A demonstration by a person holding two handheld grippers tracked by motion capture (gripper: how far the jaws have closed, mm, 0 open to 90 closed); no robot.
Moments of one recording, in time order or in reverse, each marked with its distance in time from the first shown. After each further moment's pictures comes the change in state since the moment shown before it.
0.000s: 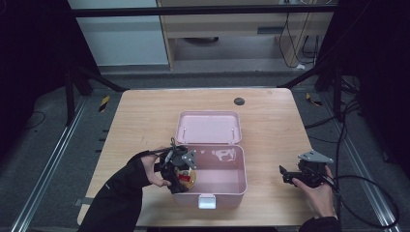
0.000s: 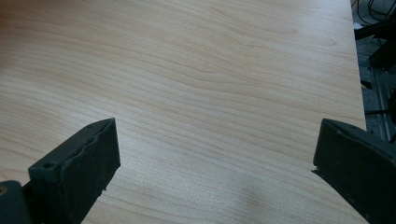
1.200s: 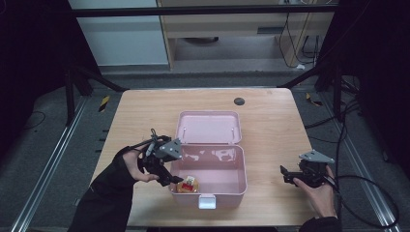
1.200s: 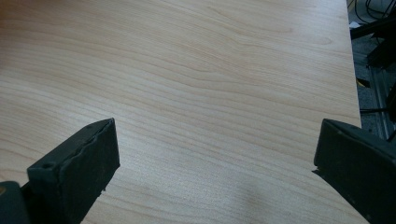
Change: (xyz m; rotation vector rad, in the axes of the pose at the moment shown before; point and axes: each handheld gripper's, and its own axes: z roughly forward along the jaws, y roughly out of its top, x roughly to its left) left arm -0.006 -0.021 -0.055 -0.190 0.078 -0.061; right arm -0.002 0.000 -0.001 0.001 -0.007 0.008
